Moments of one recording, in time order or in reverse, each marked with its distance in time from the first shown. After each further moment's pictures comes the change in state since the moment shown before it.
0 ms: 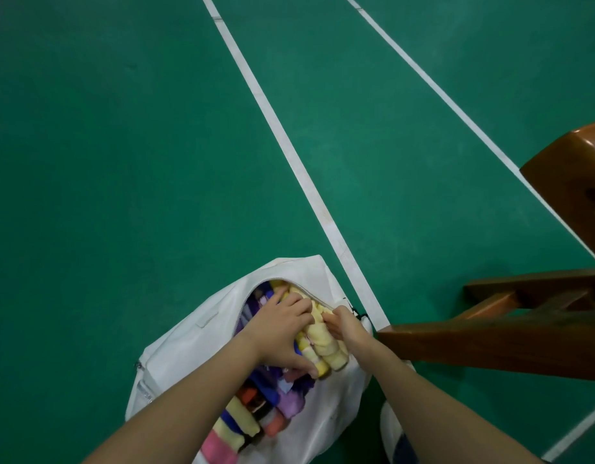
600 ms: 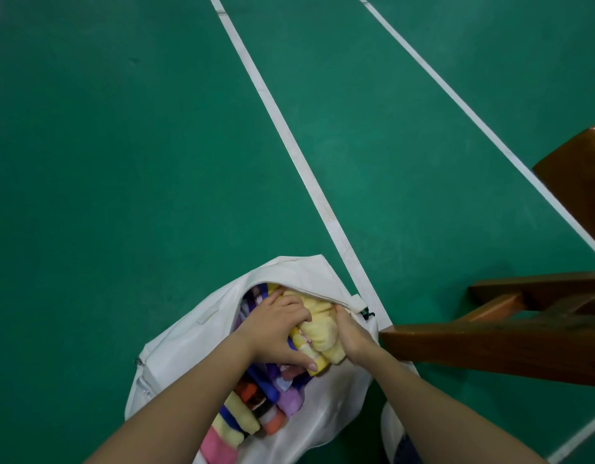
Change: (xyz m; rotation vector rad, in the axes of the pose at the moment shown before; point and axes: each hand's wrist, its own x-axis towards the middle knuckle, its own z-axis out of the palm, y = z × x) left_hand -0.002 -0.013 0.016 -0.197 0.054 -0.060; right_hand 0.017 0.020 -0.008 -0.260 0.267 -0.194
